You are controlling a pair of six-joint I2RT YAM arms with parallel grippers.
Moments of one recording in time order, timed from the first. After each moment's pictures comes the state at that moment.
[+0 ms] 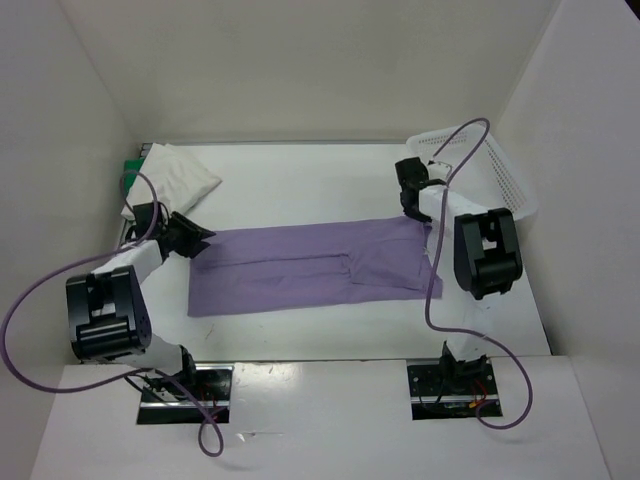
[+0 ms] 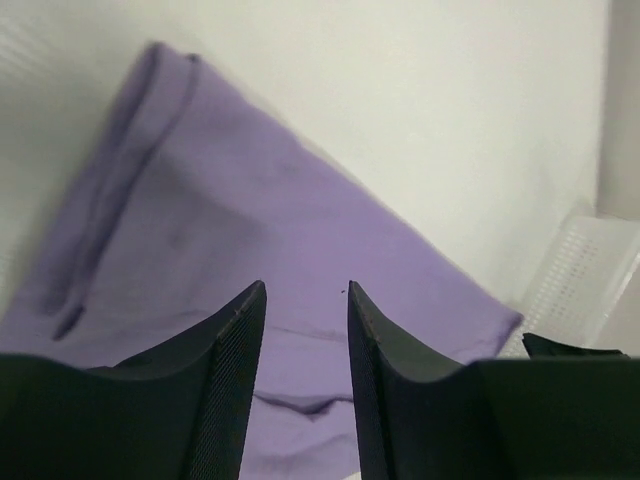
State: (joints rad) left arm 0.26 1.52 0.76 -0.10 0.37 -0.85; right arm 0.19 1.94 1.32 -0.45 0.59 0.60
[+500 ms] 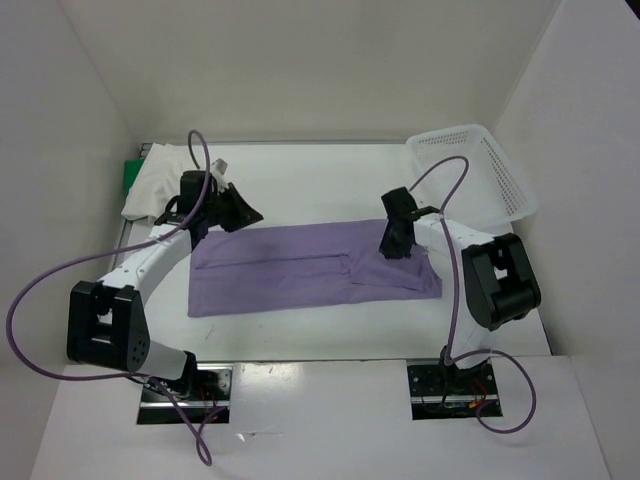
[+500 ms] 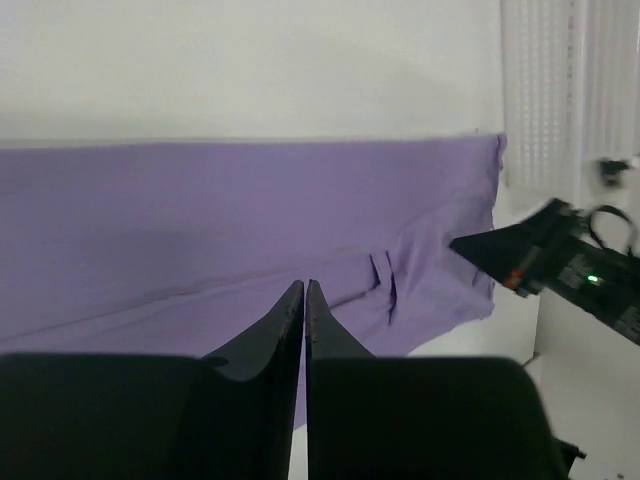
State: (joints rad) left arm -0.11 1.43 0.98 -0.18 0.39 -0.68; right arm 0.34 1.66 1.06 -0.47 0.16 0.67
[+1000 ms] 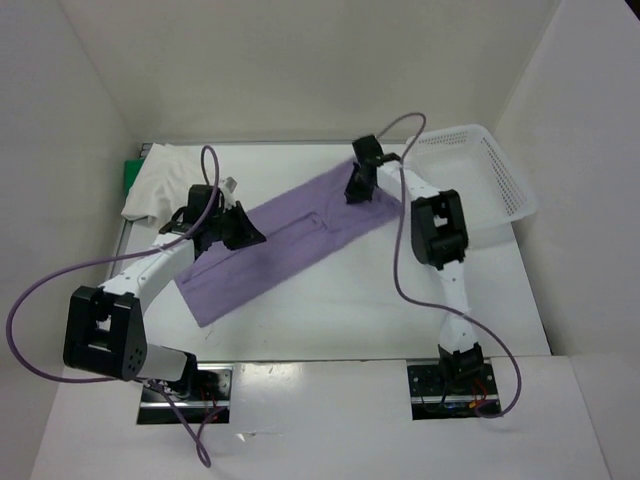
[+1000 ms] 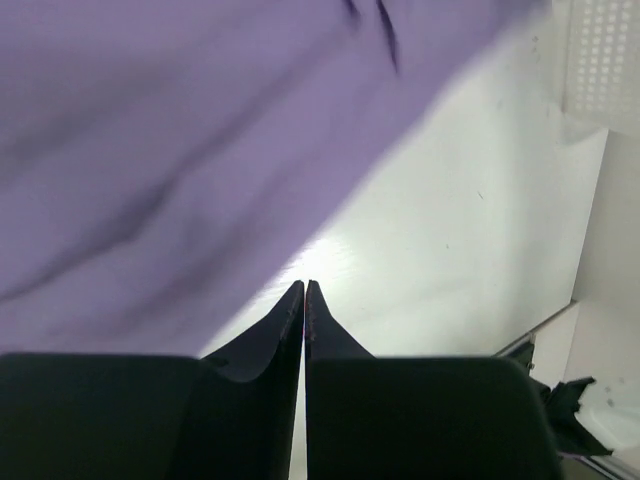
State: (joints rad) left arm -0.18 1.39 0.90 -0.28 0.40 -0.61; right arm 0.33 2.27 1.79 -0.61 -0.02 0.68
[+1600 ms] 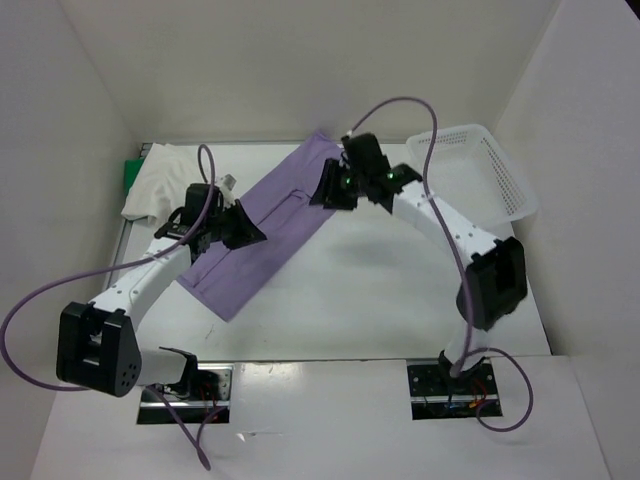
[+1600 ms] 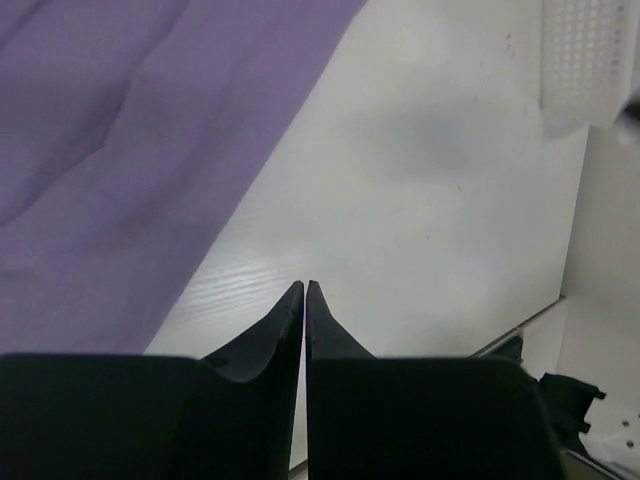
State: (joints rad) left arm -0.23 1.32 0.92 -0.33 0.37 -0.64; right arm 0.50 1.86 1.77 -0.65 -0.18 0.64
